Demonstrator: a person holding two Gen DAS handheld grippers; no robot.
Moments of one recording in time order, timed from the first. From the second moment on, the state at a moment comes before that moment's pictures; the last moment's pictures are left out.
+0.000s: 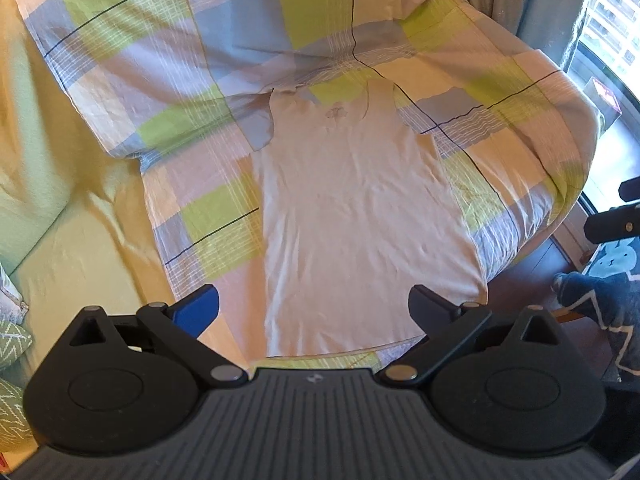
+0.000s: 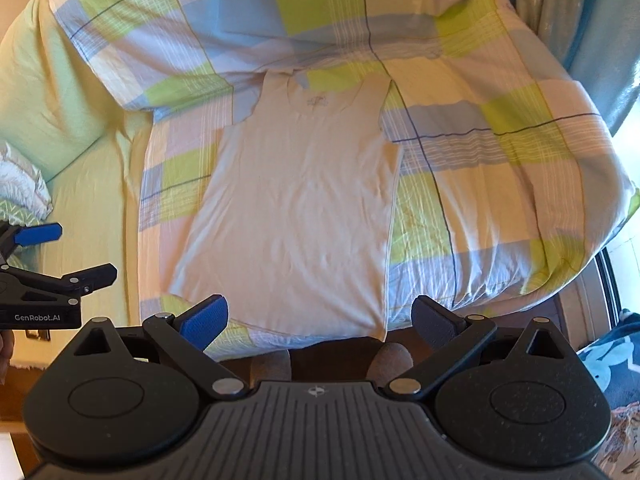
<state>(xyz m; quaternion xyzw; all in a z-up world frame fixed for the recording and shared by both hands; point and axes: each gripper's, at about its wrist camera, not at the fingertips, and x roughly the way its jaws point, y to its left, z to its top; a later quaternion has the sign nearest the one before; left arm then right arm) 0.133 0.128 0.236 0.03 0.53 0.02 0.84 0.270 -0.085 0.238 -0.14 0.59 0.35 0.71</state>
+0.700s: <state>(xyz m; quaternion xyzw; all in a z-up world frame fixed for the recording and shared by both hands) 0.036 0.178 0.075 0.32 0.50 -0.25 0.76 0.153 0.004 0.142 -0.25 0.55 0.41 0.68</state>
